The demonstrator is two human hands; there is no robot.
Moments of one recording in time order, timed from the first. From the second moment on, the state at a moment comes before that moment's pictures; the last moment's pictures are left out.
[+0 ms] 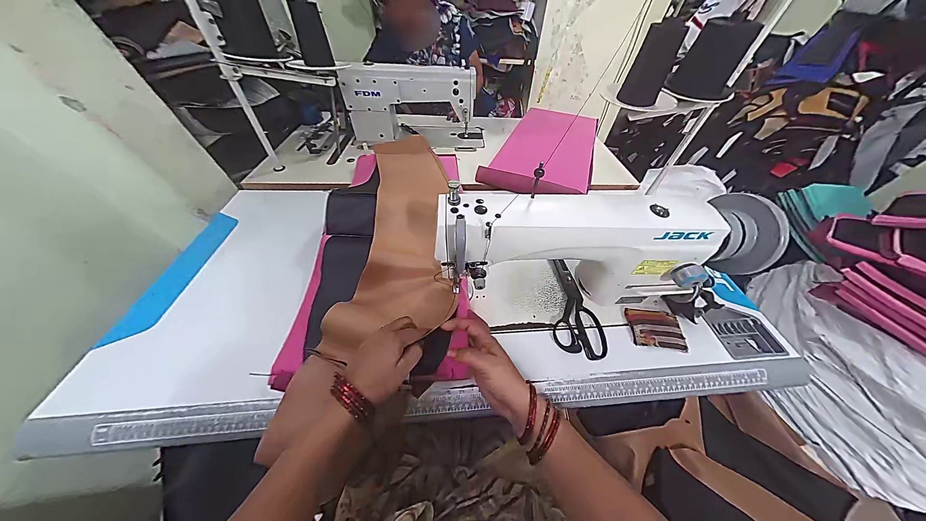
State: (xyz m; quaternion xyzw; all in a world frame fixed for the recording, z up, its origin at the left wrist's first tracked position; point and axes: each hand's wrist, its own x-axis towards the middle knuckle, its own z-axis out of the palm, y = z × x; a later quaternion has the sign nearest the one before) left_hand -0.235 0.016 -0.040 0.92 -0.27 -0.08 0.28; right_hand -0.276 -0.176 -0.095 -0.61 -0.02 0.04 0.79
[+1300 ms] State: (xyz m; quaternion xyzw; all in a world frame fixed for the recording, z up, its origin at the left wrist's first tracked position) left_hand -0.223 0.000 -0.024 0.95 -0.28 0.04 0.14; right_hand -0.288 -0.179 -0.088 -0.67 0.08 0.04 0.74
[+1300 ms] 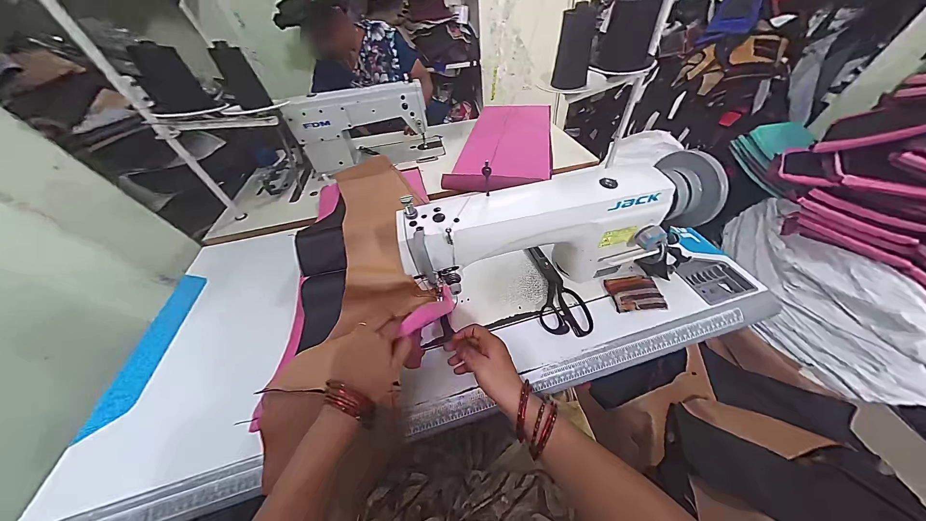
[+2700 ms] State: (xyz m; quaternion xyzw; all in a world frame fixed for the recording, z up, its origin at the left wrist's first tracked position) left_hand -0.279 -0.008 -0.107 0.92 -0.33 0.18 0.13; right_hand -0.274 -0.207 -0.139 -0.91 -0.03 -0.27 0.31
